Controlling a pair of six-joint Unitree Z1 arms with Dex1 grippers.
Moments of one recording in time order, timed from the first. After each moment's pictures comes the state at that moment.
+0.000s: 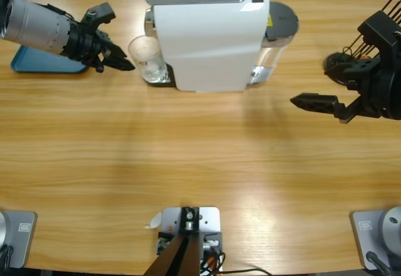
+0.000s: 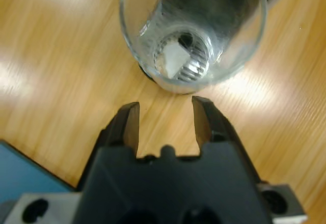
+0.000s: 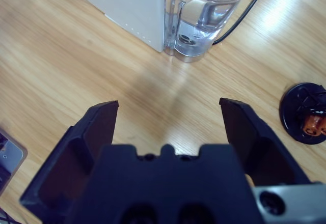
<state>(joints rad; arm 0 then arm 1) -0.45 1.82 -1.06 0.24 -0.30 0.50 0.80 1.23 -0.77 0.41 -0.14 0.12</state>
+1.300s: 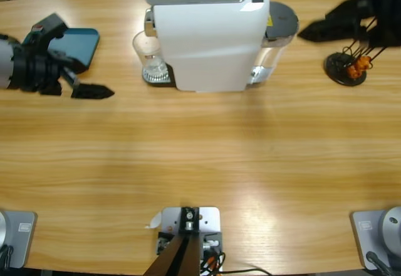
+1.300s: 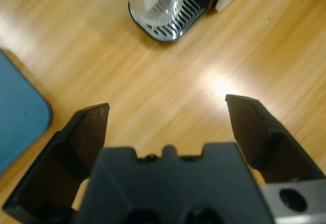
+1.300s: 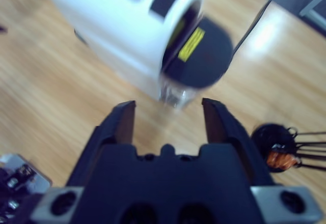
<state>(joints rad) -0.55 1.47 -0.81 0.28 -0.13 0.16 0.75 1.32 -1.17 0.61 -0.14 0.07</state>
